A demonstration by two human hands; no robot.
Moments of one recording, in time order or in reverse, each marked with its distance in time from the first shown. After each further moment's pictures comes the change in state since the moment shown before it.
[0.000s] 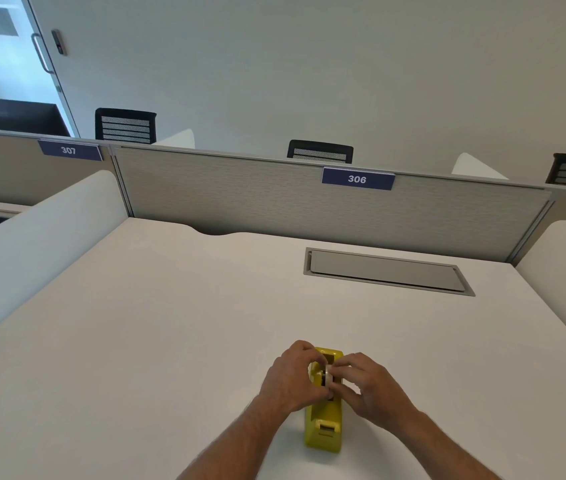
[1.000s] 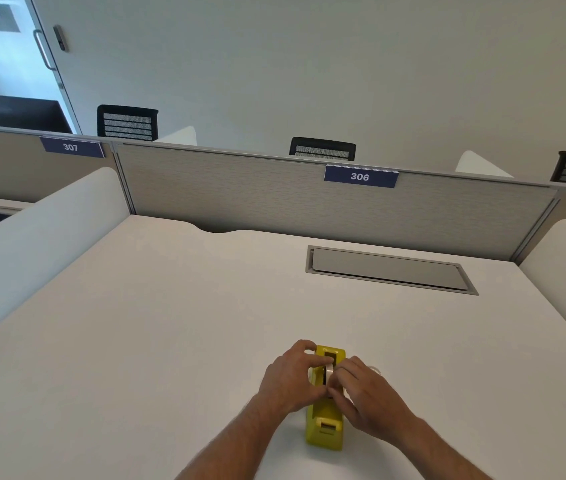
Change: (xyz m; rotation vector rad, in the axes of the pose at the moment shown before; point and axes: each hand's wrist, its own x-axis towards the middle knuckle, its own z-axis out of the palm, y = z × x) left_hand -0.001 -0.009 0.003 0.112 -0.027 0.024; right_hand -0.005 -0.013 0.008 -0.118 -0.052 -0.073
